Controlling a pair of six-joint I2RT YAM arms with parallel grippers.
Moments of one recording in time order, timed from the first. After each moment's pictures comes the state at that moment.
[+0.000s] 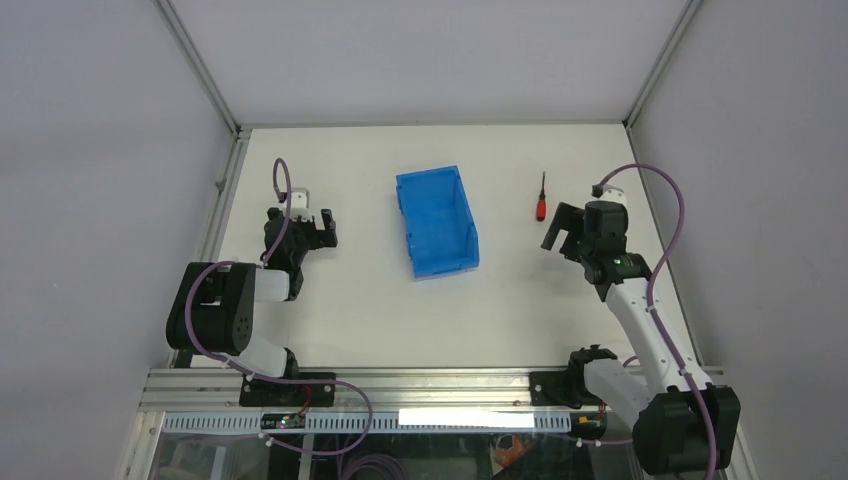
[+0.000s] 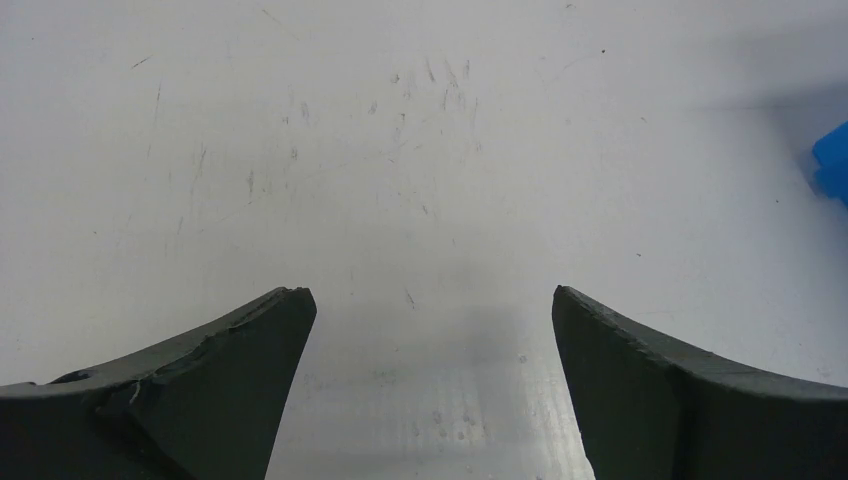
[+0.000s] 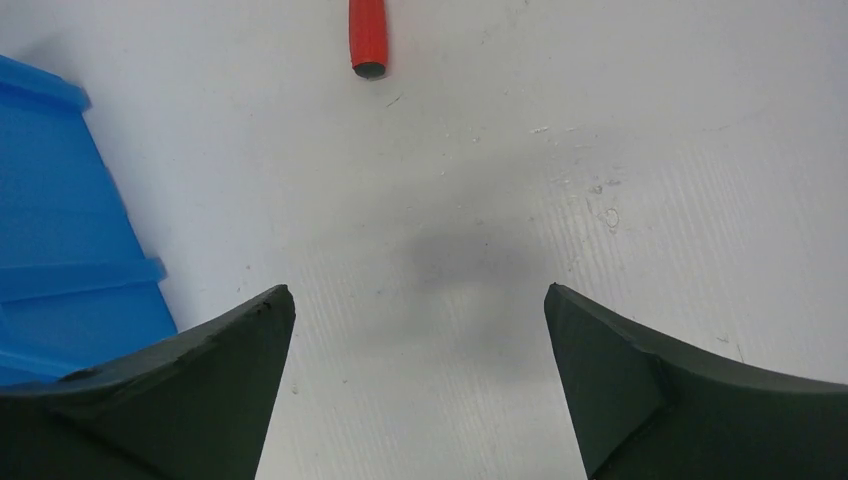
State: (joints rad) left arm -0.04 1.53 0.38 0.84 -0.03 -0.03; right arm 0.11 0.94 0.69 -0.45 0.15 0.35
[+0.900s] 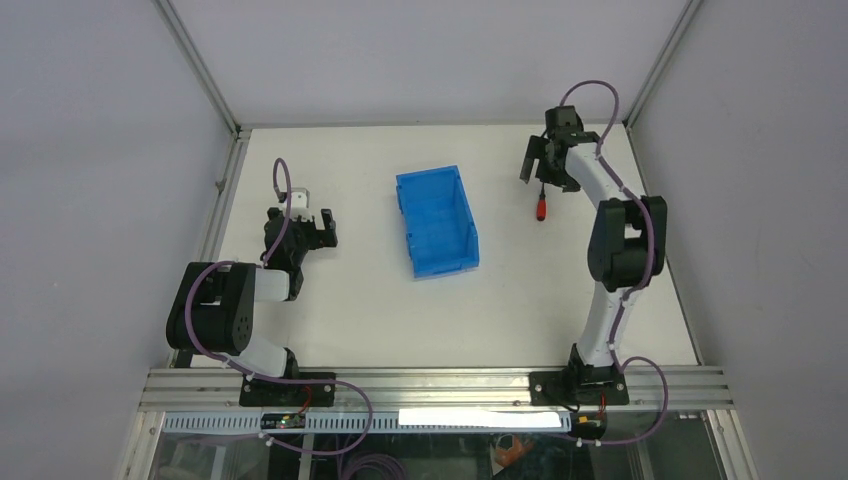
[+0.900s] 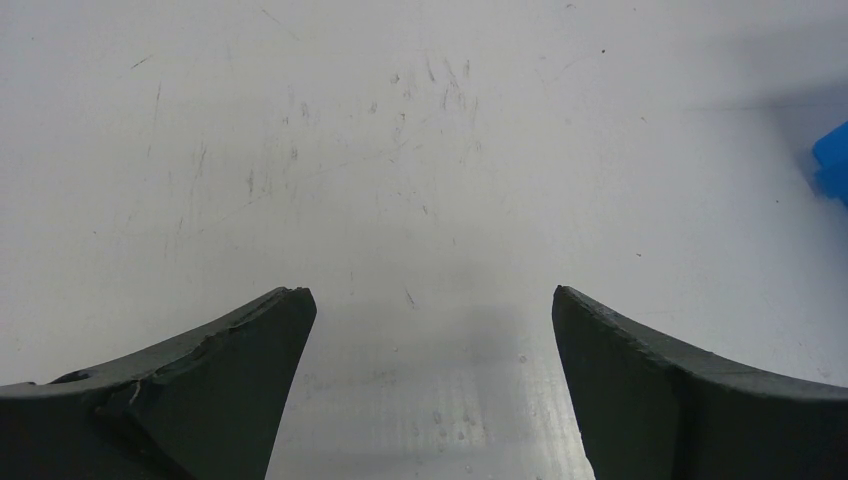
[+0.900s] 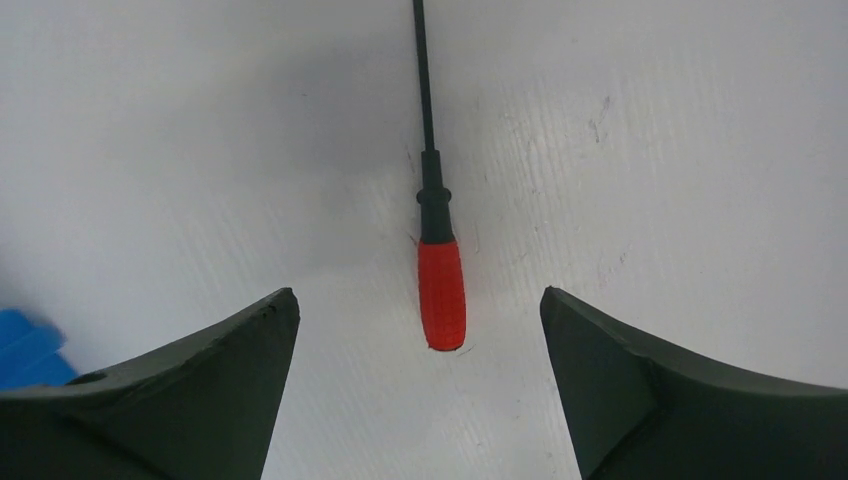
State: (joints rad) left arm -0.04 1.53 0.38 0.84 -0.03 -0.03; right arm 0.11 1.91 1.61 -0.68 0.18 0.31
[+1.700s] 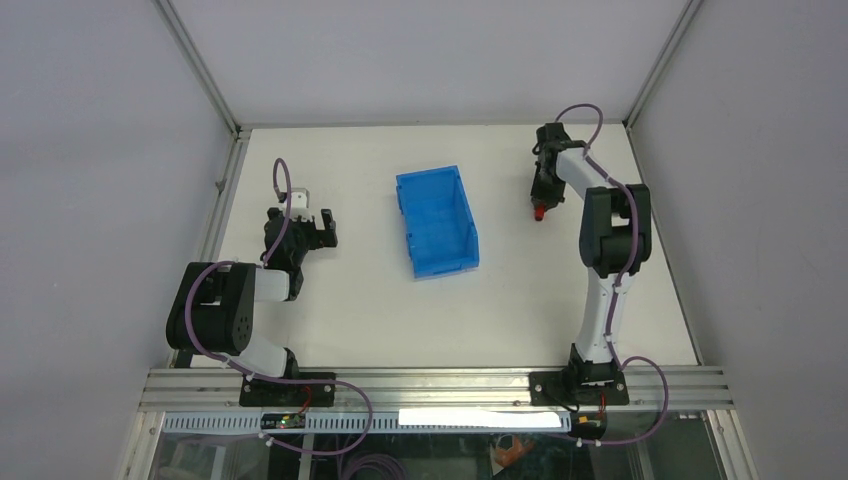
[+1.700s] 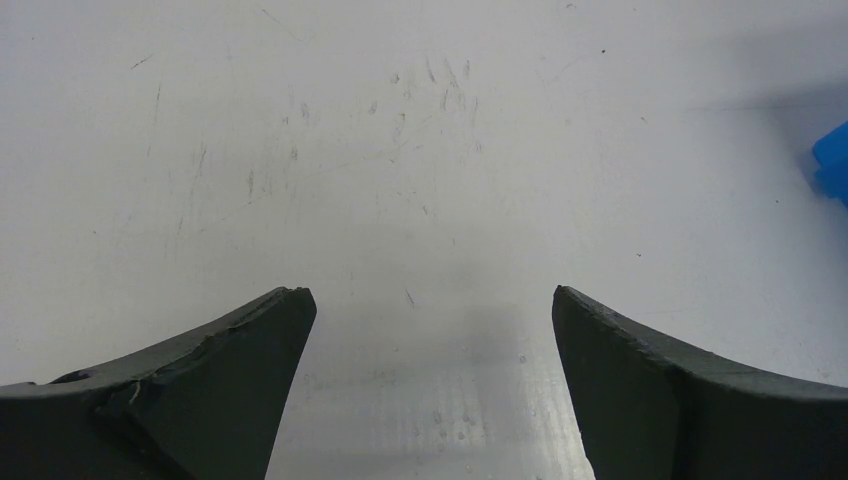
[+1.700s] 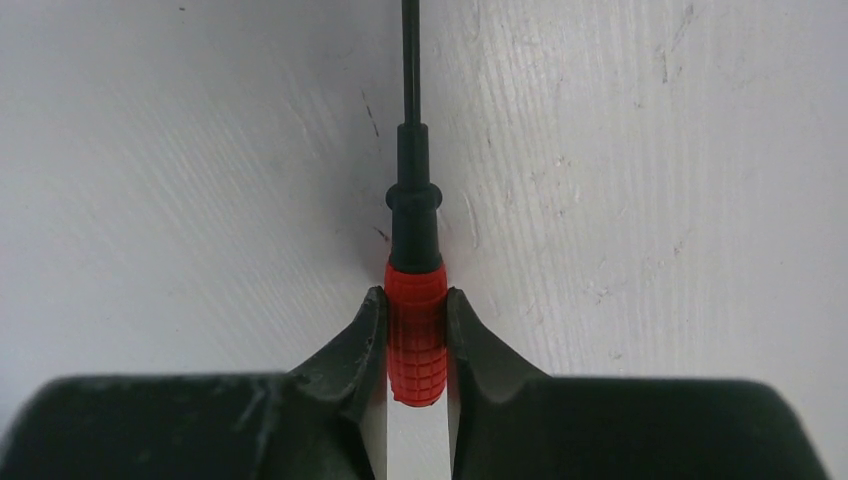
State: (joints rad) left arm -0.04 1.53 0.38 0.84 -0.03 -0.03; right arm 0.11 2.12 1.64 -0.76 0.18 0.33
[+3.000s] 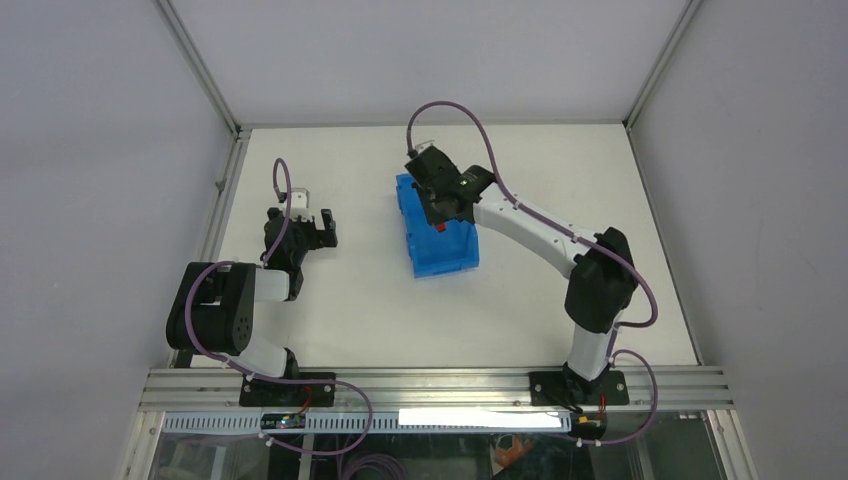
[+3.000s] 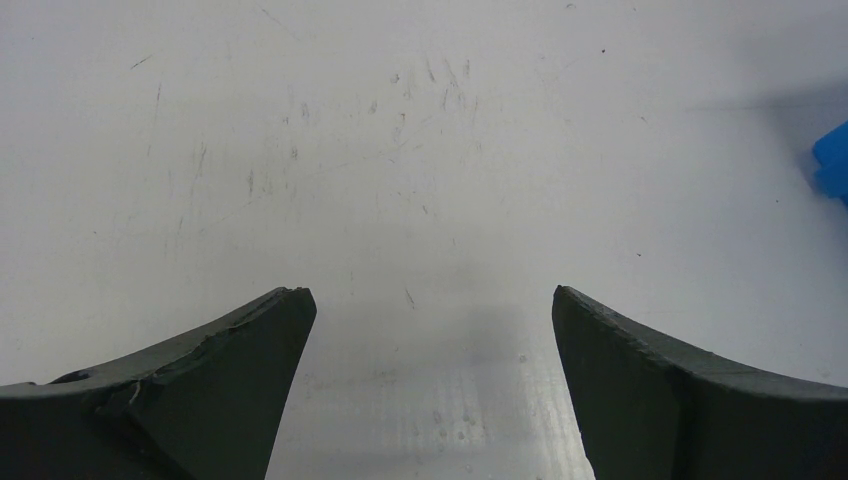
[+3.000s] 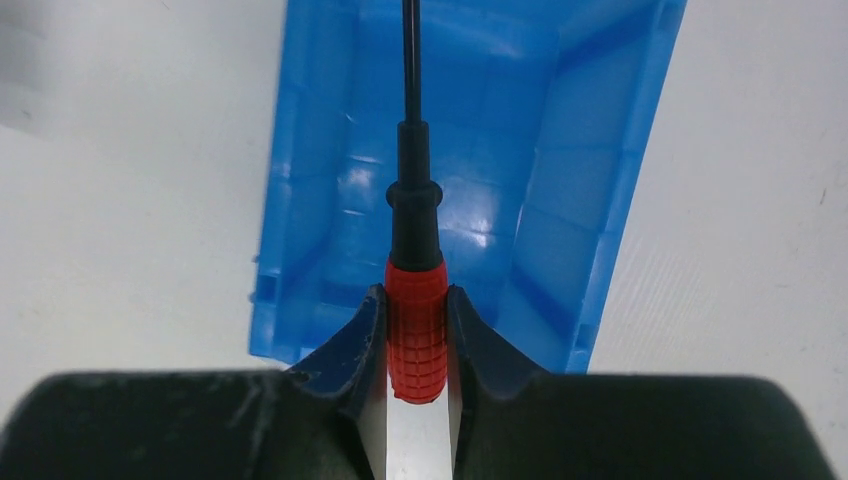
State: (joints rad) left arm -0.04 1.53 0.38 0.84 -0.03 -0.03; right arm 0.83 1.82 1.70 -0.80 0.31 0.29
